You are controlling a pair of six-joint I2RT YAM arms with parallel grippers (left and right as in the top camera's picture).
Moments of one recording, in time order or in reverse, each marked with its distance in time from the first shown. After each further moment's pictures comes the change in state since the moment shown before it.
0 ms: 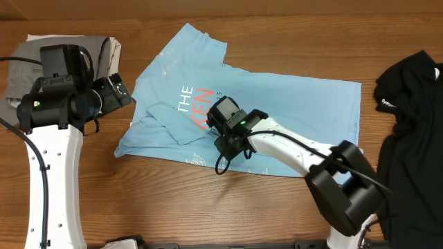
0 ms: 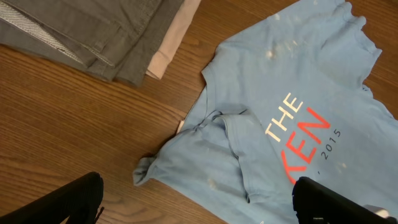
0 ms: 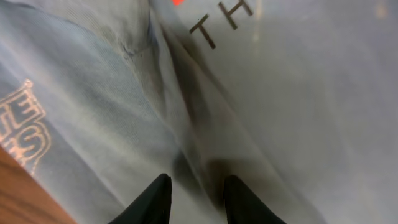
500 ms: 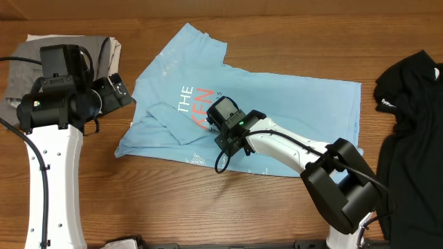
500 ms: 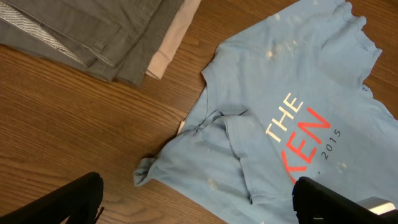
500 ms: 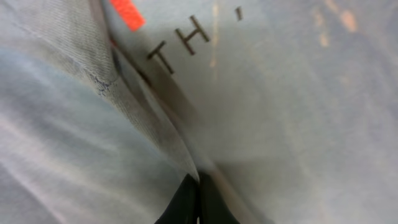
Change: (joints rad) left arm 0.000 0.000 0.000 0.000 0.000 0.000; right arm 0.000 0.009 -0.002 0.049 0.125 -0.014
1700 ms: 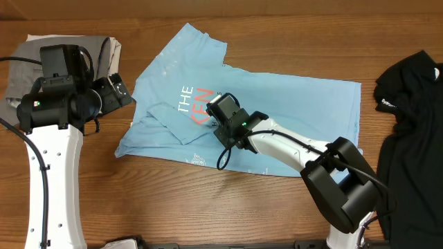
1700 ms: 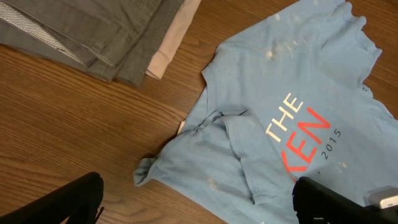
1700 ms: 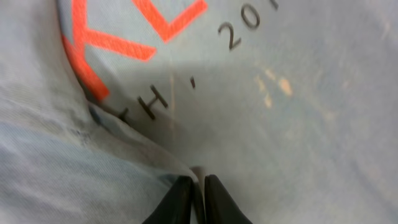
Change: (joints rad) left arm 0.000 0.000 0.000 0.000 0.000 0.000; right arm -0.015 0.000 -0.044 0.187 0.061 -0.019
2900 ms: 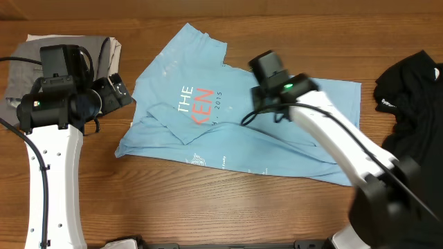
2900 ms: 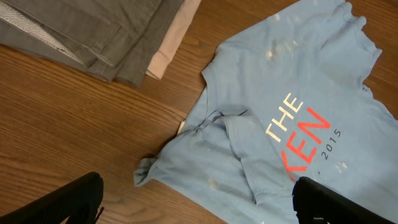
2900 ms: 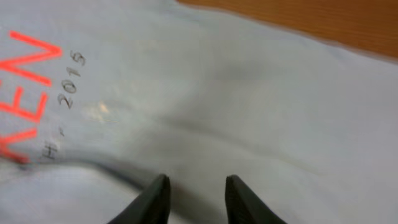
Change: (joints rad) left arm 0.000 0.000 0.000 0.000 0.000 0.000; right arm -0.244 -0.203 0.264 -0.515 0.062 0.349
